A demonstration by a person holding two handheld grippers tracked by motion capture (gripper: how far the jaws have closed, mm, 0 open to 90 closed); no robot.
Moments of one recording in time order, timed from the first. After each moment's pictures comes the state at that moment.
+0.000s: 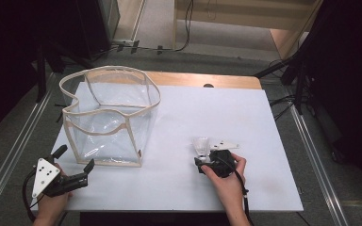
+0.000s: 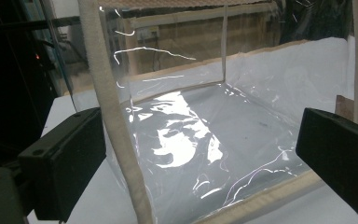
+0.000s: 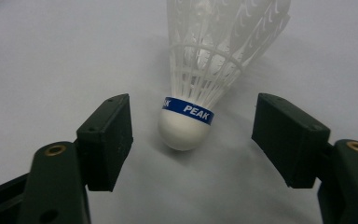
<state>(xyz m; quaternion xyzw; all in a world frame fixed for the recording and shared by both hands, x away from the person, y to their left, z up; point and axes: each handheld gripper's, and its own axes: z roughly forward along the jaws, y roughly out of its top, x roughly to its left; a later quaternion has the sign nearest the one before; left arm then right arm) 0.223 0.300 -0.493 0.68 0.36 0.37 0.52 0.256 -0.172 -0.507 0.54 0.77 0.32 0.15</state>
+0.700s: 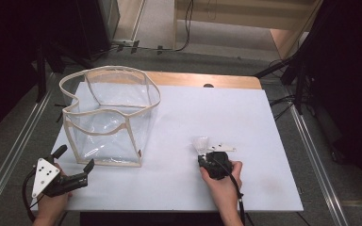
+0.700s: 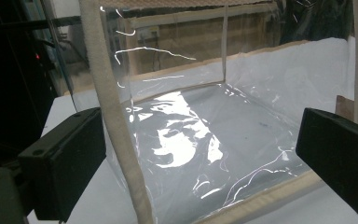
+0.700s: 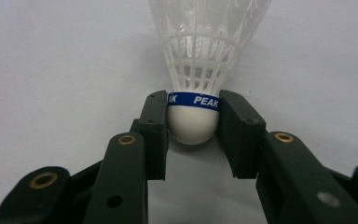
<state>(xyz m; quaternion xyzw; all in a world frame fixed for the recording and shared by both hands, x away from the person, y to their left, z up) 0.223 0.300 -0.493 0.68 0.36 0.37 0.52 0.249 -0.159 -0.509 0.59 0.73 0.30 0.17</state>
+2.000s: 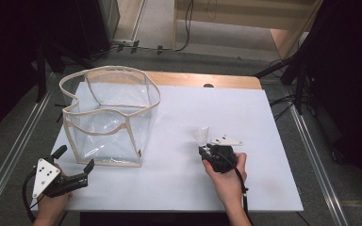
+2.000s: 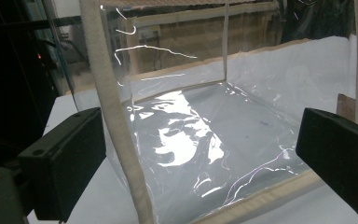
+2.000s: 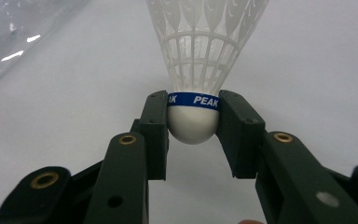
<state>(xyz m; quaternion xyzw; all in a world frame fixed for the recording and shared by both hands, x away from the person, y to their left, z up) 0.222 0.300 -0.493 0.68 0.37 0.37 0.52 0.255 -0.166 -0.474 0.55 0.73 0.35 0.19</state>
